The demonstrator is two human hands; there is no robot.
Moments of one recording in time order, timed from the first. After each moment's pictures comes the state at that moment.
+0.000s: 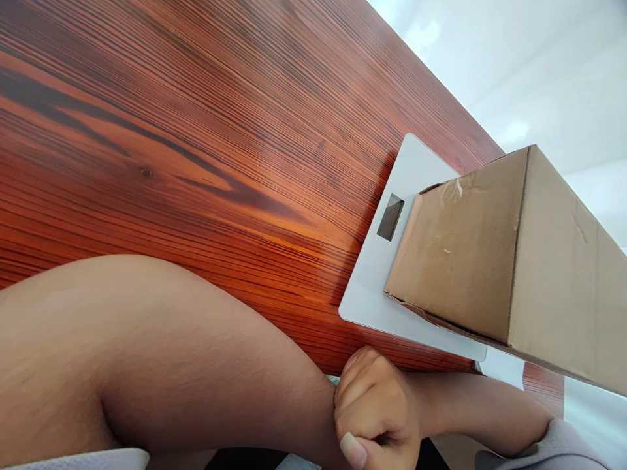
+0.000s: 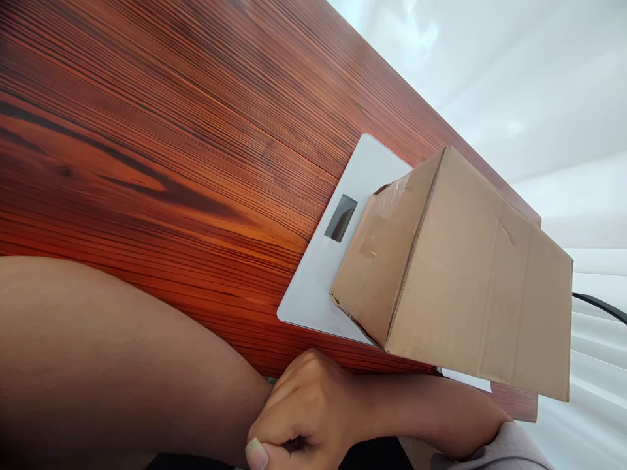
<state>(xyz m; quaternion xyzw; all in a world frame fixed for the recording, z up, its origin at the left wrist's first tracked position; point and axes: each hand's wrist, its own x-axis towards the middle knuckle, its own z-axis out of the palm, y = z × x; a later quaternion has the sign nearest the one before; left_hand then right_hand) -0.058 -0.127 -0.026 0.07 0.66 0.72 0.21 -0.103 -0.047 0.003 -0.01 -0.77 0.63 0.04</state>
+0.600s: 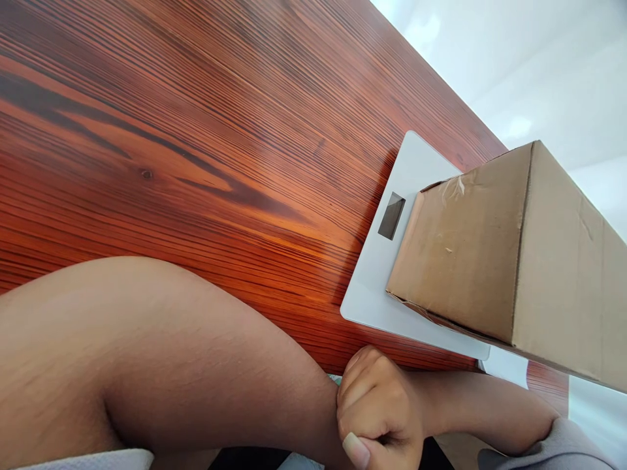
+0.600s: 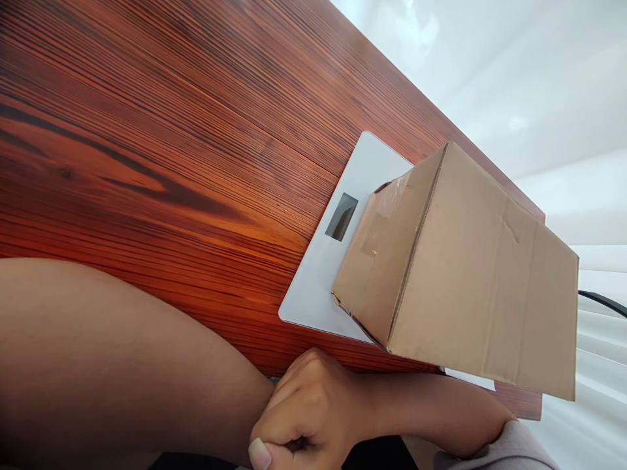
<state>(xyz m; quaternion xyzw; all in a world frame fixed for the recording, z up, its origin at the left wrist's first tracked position) -0.070 -0.124 -0.024 0.08 0.61 0.75 0.22 -0.094 -0.058 -0.009 -0.01 -0.78 0.63 0.04</state>
